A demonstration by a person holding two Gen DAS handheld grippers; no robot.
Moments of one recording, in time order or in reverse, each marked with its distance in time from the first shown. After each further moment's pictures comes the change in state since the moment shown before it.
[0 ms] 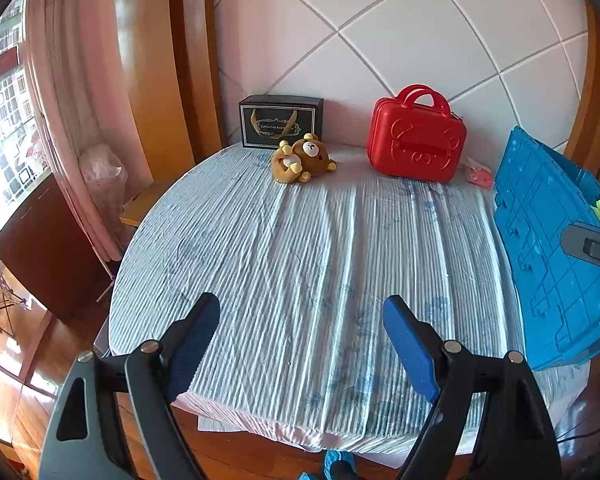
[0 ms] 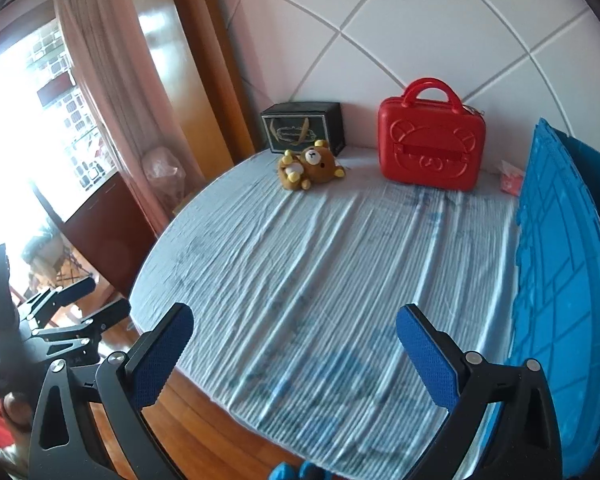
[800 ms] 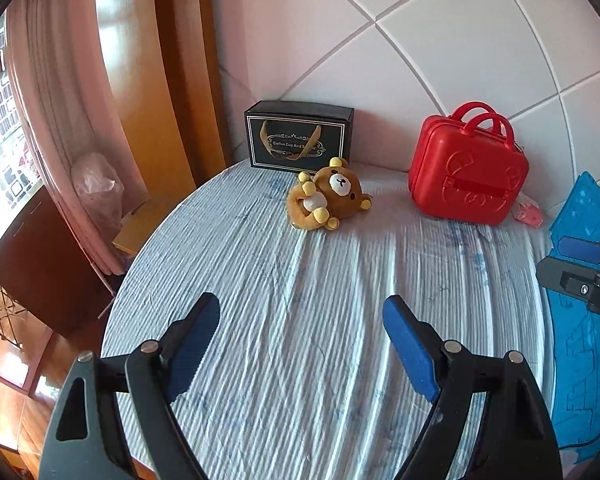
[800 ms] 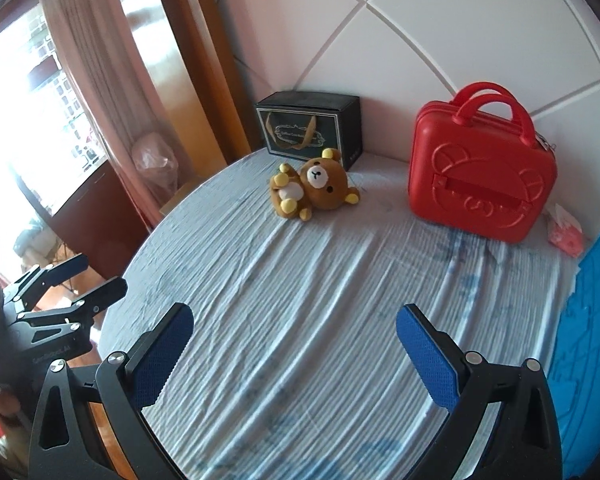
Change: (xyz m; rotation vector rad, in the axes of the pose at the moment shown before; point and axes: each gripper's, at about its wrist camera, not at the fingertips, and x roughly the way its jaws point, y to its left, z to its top) left arm 0.163 0.041 0.148 -0.023 0.035 0.043; right arm 0.175 -0.023 0.146 -0.052 0.097 0.033
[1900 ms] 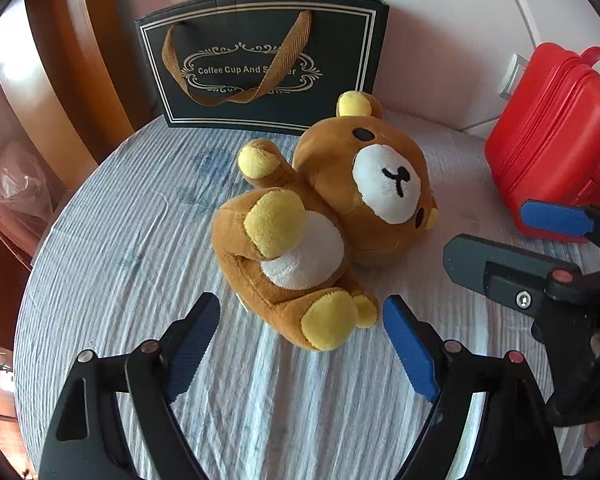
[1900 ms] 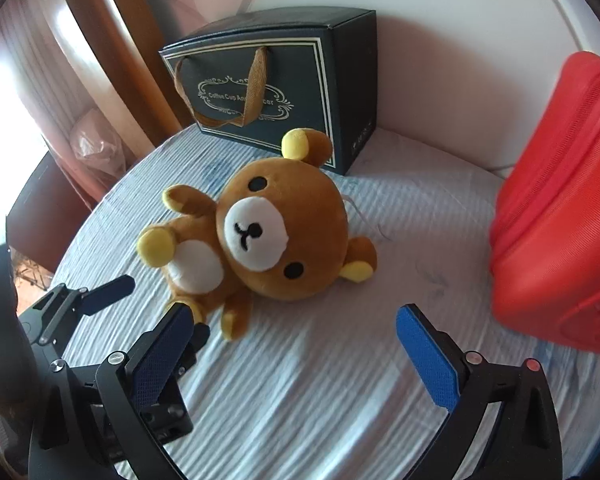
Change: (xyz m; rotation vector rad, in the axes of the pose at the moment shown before) left arm 0.365 -0.022 0.085 0.040 0.240 -0.064; right arm 0.341 -0.069 0.143 0.014 0.178 -0.038
